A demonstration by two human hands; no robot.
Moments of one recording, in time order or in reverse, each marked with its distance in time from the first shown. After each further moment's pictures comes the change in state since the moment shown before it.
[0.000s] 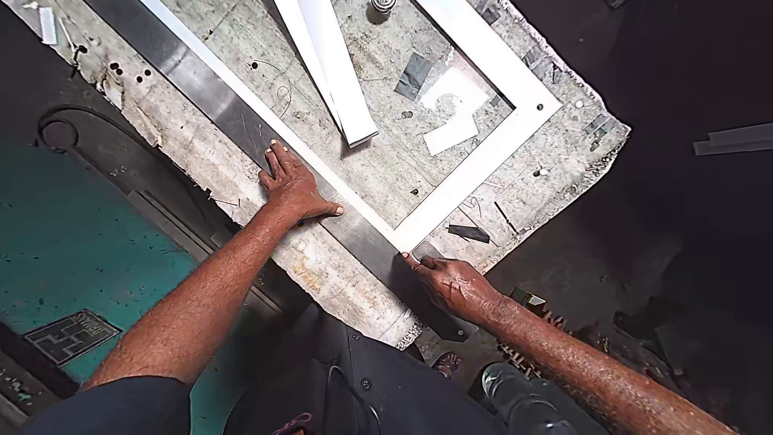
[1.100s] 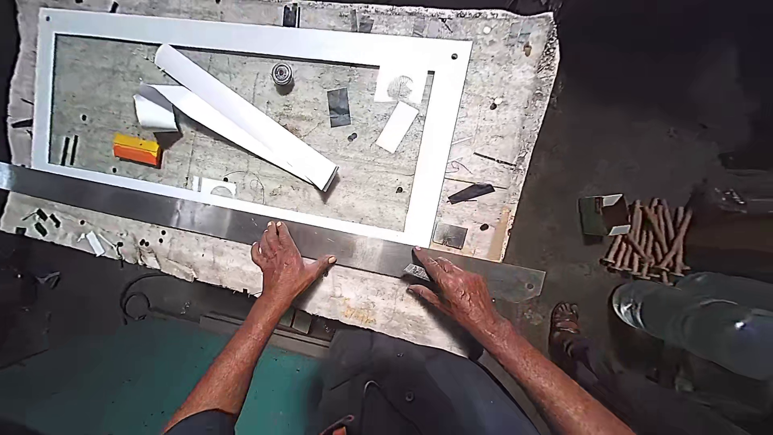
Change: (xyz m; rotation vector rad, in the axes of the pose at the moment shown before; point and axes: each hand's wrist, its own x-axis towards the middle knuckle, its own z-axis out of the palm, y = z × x) left_hand 0.014 -0.083 0.018 0.126 0.432 0.530; right_hand 0.025 -0.100 0.091 0.230 0.593 0.726
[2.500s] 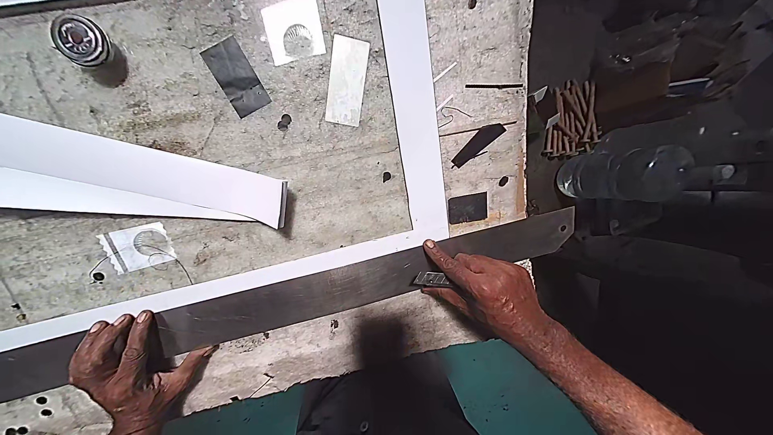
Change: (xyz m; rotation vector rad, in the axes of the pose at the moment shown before) left_hand 0.101 -0.220 0.027 -0.232 0.339 0.650; right_hand 0.008 -0.047 0.023 -0.183 0.127 0.226
